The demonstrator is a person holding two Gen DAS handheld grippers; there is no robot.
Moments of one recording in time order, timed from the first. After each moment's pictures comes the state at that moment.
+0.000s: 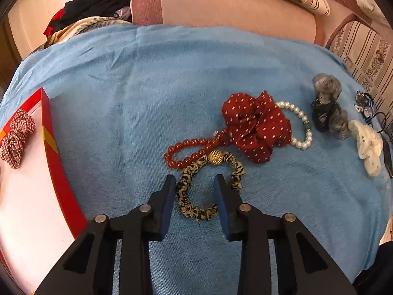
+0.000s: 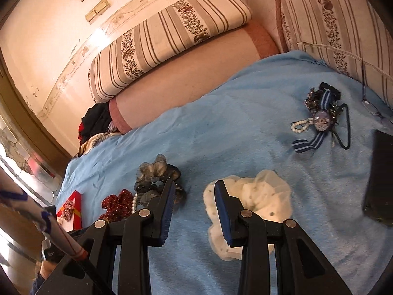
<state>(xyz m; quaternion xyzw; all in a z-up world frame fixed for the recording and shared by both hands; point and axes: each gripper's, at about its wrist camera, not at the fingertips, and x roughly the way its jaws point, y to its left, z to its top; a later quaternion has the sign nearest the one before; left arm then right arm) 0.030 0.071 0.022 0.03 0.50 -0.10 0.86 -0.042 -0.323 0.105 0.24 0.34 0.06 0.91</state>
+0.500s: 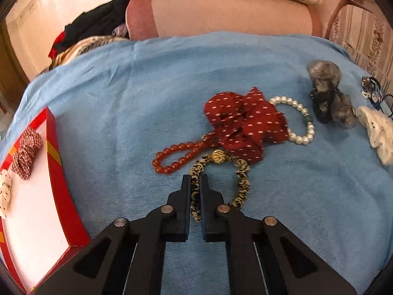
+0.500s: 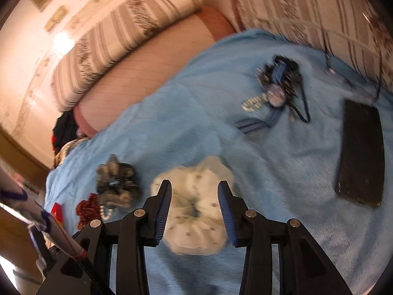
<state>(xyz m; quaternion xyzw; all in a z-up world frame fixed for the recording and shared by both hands) 0.020 0.042 0.020 0.08 0.46 -0.08 0.88 -0.044 -0.369 0.074 0.28 0.40 -0.03 0.87</state>
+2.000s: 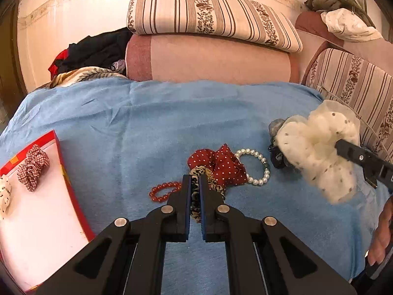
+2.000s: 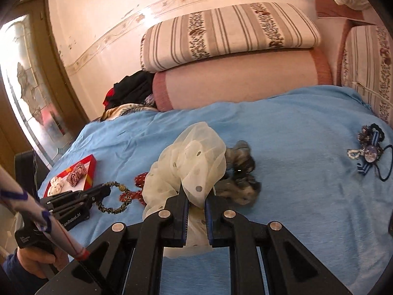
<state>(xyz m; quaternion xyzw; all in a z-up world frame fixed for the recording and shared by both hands) -0.010 0.055 0.083 0.01 0.36 -0.13 0.92 -0.040 -0.188 0.120 0.11 0.32 0.14 0.93</state>
